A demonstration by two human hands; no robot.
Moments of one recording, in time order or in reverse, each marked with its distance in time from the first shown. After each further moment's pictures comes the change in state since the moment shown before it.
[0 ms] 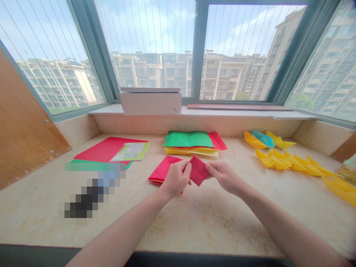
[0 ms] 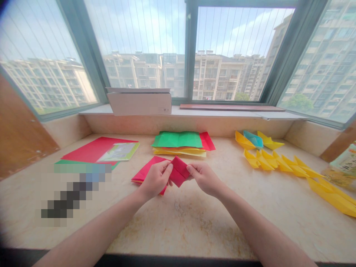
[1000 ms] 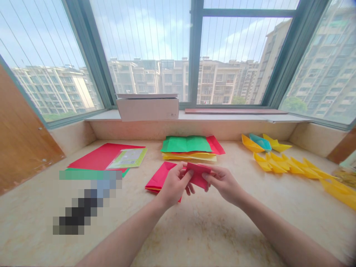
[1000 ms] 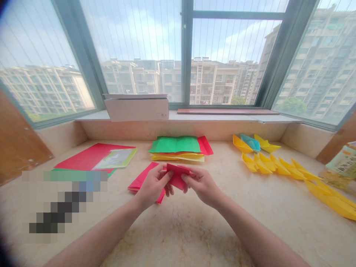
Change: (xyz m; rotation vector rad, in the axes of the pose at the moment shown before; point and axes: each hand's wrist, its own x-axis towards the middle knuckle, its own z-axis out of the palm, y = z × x) left_hand -0.001 0.006 0.002 -0.317 -0.124 -0.048; right_hand -0.004 -0.001 0.006 0.174 0.045 -0.127
